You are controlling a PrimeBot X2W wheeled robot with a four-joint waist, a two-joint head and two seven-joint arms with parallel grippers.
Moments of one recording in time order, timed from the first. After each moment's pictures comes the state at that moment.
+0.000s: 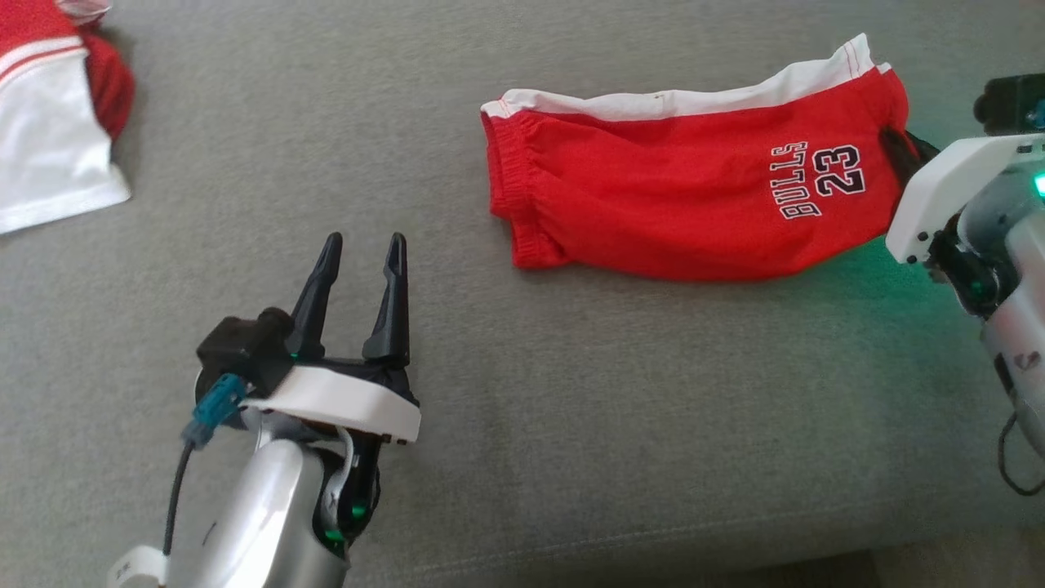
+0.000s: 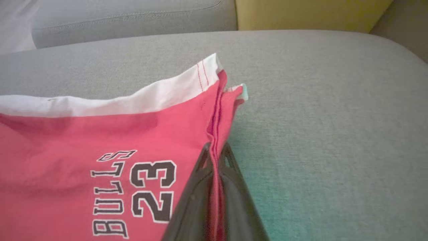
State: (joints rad) left arm -0.23 0.05 -0.32 0.19 -0.37 0.03 -0.25; right arm -0.85 -0.42 0.52 0.92 0.65 0.12 0.19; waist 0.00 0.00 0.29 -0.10
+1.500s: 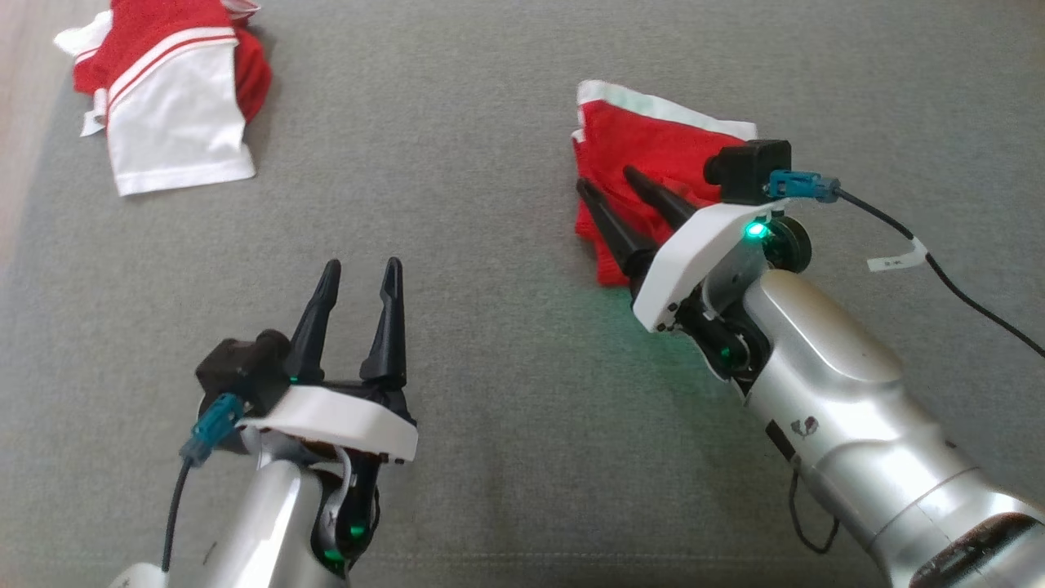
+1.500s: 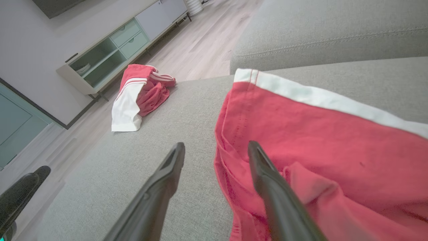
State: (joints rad) left arm -0.19 0.05 -0.31 0.20 -0.40 0.03 -0.25; right arm -0.77 -0.11 0.72 0.75 0.81 0.12 0.03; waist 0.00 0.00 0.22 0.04
